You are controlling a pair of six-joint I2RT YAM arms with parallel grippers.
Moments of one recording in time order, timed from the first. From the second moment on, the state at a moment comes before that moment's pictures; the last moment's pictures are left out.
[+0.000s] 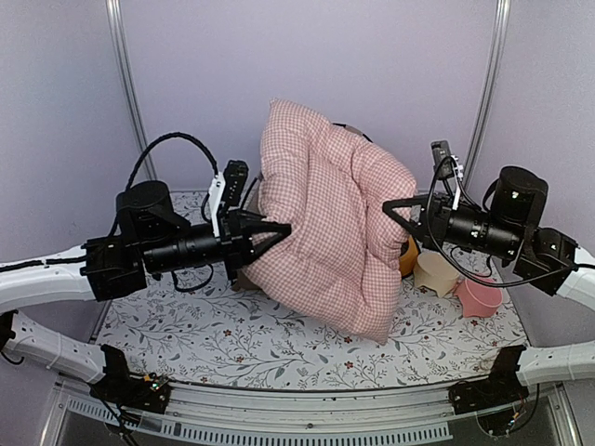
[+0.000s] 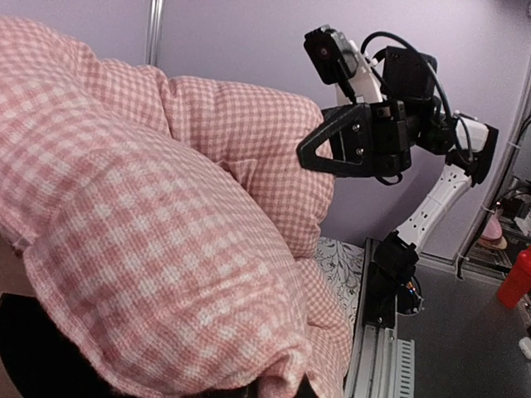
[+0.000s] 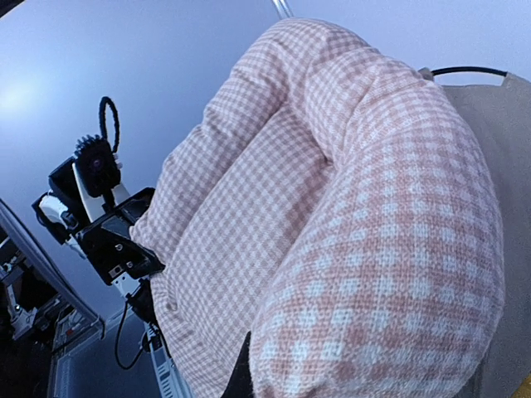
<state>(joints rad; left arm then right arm) -1.07 1.11 0.92 0.17 0.14 -0.14 0.84 0.90 0.92 -0.06 -0.21 0.41</state>
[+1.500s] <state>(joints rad) -0.97 1.40 0.85 -0.02 -0.27 -0.44 0.93 1.75 1.31 -0.26 0.38 0.53</state>
